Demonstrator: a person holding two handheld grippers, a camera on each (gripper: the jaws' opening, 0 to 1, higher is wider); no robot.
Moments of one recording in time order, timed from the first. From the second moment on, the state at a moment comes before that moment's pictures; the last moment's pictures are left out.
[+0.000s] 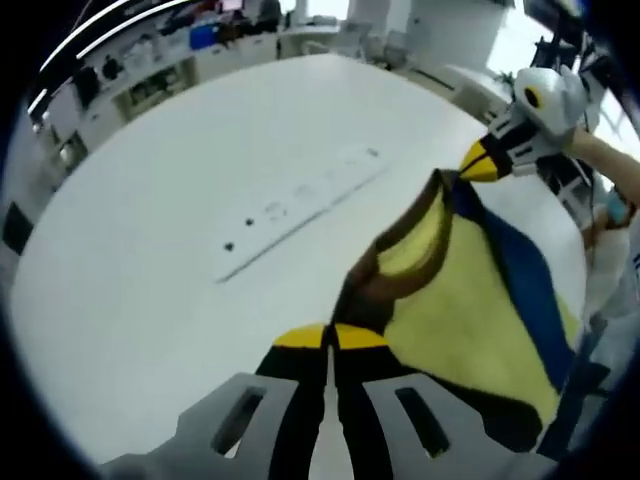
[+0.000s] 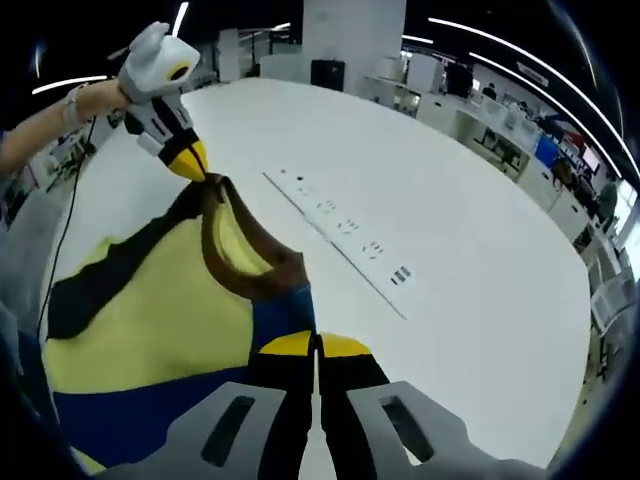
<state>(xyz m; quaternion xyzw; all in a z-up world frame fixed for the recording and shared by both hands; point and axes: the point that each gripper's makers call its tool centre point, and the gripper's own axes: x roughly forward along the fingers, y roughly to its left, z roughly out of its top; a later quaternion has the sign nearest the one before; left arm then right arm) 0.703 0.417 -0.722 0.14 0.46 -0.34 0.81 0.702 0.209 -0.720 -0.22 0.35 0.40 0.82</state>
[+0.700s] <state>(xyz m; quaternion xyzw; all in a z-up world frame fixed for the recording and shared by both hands) 0.687 0.395 -0.744 0.13 0.48 -0.33 0.80 0.718 0.204 -0.754 -0.22 0.37 0.40 0.81</state>
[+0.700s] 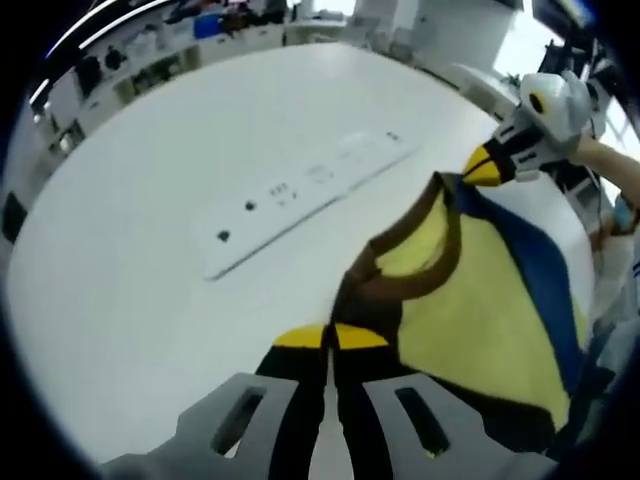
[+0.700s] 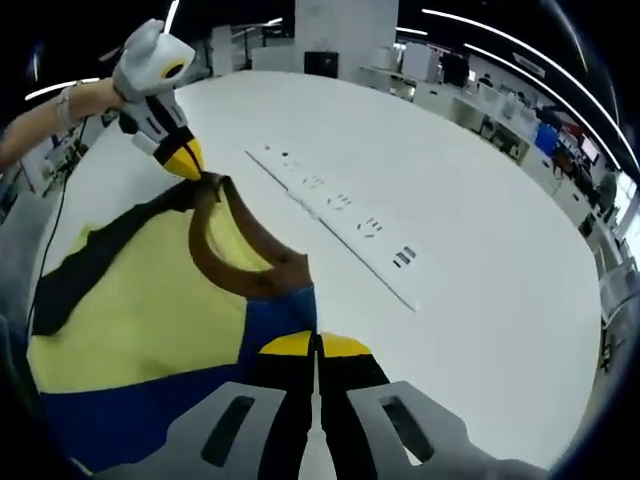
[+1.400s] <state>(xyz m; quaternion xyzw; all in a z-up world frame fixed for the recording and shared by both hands) 0.712 0.406 -0.761 0.15 0.44 -0.34 0.82 0.720 0.212 -0.765 -0.22 0.35 0.38 0.82</state>
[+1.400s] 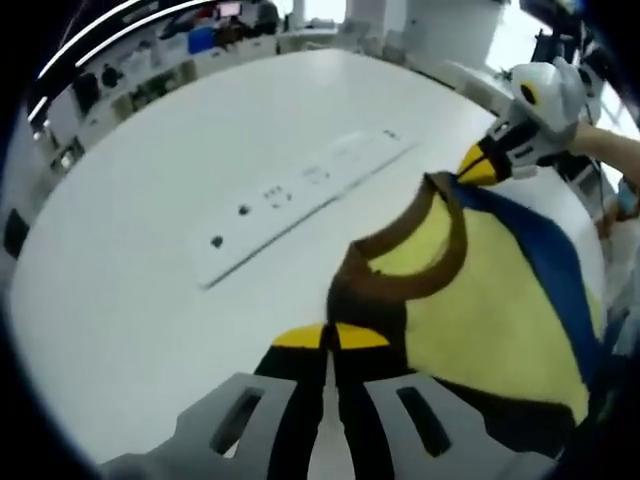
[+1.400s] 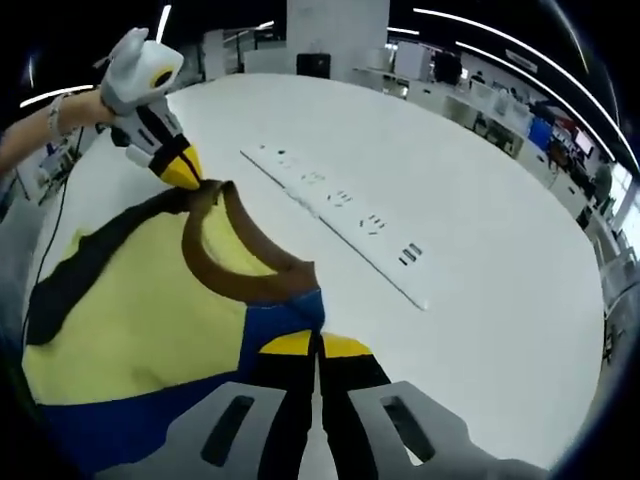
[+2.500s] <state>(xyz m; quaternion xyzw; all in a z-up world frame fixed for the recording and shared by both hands) 0.685 0.416 -0.716 0.13 0.40 -0.30 0.86 0.704 0.229 -0.719 -0.20 0.30 0.36 0.86</state>
